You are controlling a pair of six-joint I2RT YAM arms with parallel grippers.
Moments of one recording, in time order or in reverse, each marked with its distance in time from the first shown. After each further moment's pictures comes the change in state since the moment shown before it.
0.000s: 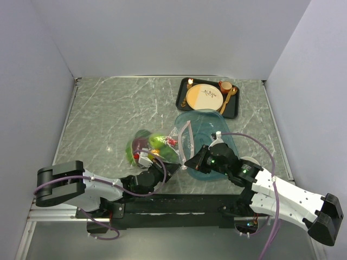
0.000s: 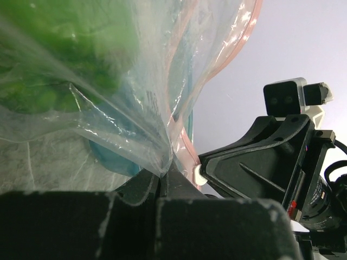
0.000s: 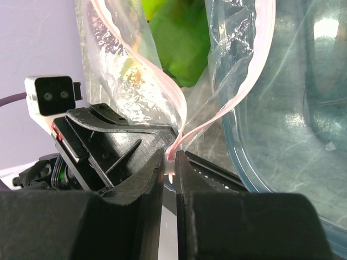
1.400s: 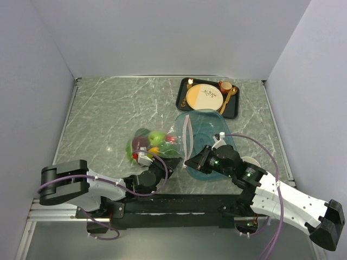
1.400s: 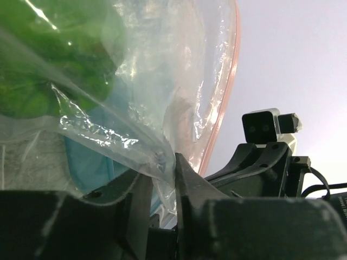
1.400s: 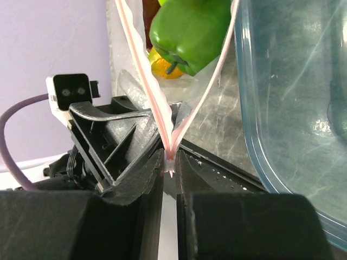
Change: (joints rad) left arm -0.011 0.042 0.038 0.078 -0.131 0.027; right arm -0.007 -0.086 -0.045 0.058 -0.040 0.044
